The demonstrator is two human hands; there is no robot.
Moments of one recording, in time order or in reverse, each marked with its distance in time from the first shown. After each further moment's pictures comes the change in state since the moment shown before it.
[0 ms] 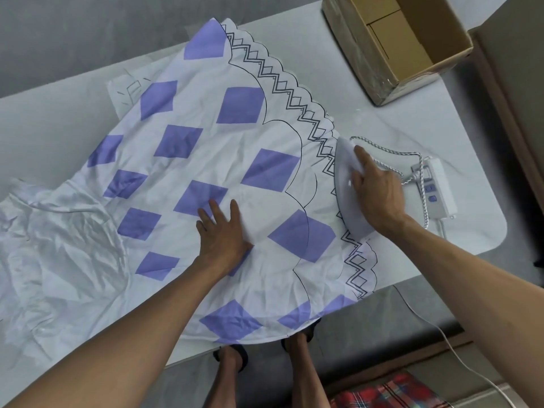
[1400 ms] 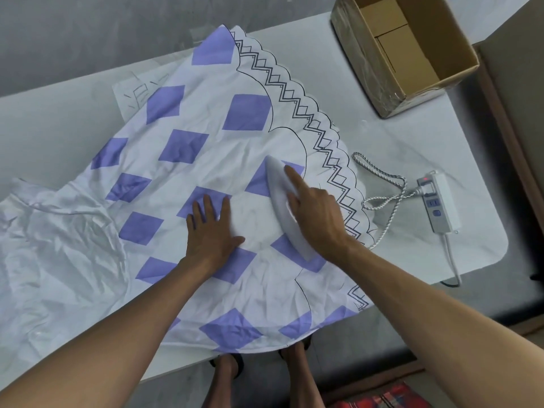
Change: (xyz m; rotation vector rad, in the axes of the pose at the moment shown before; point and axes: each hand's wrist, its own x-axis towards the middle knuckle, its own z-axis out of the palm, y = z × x) left_hand 0.020 -0.031 -0.003 0.046 0.151 0.035; right_hand -0.033 -0.104 0.018 0.067 -0.192 -0.208
